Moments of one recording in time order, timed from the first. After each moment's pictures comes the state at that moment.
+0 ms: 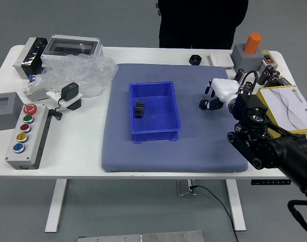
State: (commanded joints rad) left arm -0.07 0.06 -1.49 -0.18 1.44 -0.28 0.20; right arm 0.70 -0.19 0.84 0.86 -2.12 -0.01 -0.32
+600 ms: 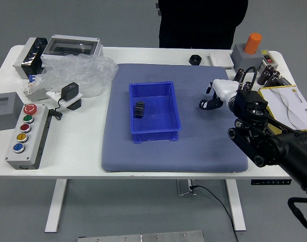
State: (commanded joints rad) left arm -0.07 0.06 -1.50 -0.18 1.44 -0.28 0.20; right arm 0.71 -0.19 0.85 0.86 -2.10 0.08 -0.36
